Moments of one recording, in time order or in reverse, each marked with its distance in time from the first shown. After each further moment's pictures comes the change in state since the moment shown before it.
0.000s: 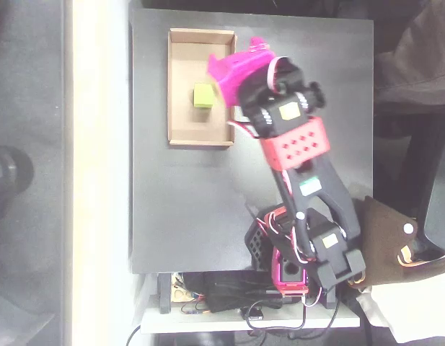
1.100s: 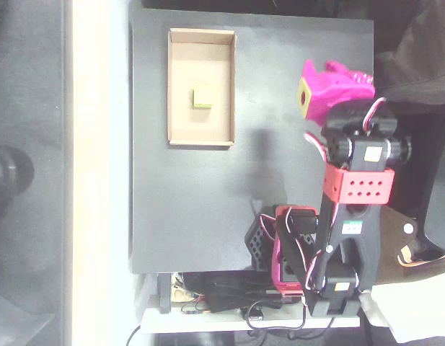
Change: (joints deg) arm 25.5 22.7 19.7 0.0 0.0
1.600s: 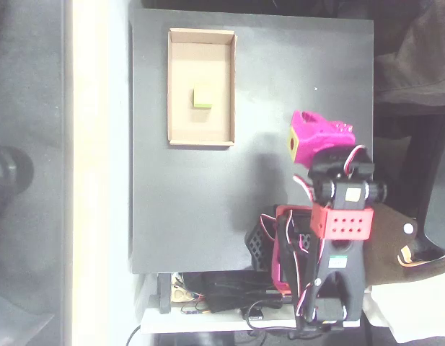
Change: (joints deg) arm 0.3 25.5 31.2 0.0 0.0
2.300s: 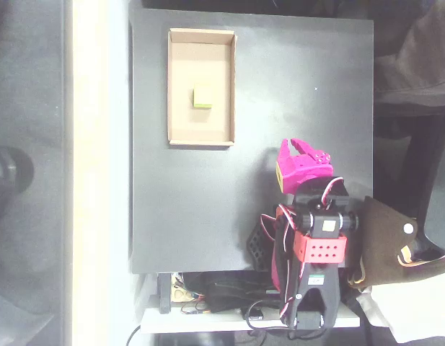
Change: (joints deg) arm 0.2 33.6 31.3 0.0 -11.6
